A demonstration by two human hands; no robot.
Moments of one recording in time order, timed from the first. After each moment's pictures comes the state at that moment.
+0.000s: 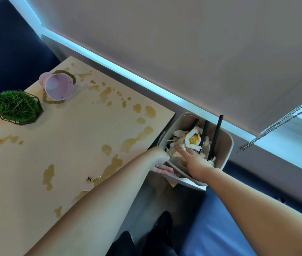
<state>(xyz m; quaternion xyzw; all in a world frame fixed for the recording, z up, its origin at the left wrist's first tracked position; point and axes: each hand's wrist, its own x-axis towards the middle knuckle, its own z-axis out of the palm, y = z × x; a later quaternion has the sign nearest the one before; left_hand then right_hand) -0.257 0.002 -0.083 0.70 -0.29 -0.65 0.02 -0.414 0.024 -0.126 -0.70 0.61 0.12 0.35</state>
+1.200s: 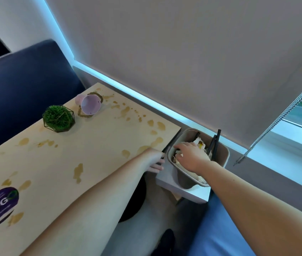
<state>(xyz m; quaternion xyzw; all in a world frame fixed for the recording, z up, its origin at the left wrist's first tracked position) -0.218 0.042 0.001 0.71 -0.35 -0.60 0.10 -0.377 0.040 -0.016 -0.73 0.63 0.01 0.26</state>
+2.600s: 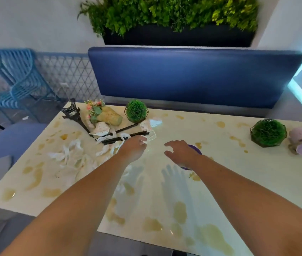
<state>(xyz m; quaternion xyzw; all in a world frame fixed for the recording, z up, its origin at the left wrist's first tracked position) 0.308 0.401 0.056 0.92 -0.20 -0.21 0.27 0.199 0.228 0.056 -0.95 0.14 0.13 0.25</state>
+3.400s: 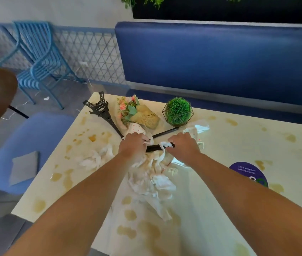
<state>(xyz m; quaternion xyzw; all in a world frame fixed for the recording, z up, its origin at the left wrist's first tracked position) 0.458 0.505 0.013 0.97 -0.16 -0.14 0.14 0.386 0.323 0.012 -0.97 0.10 0.12 0.19</state>
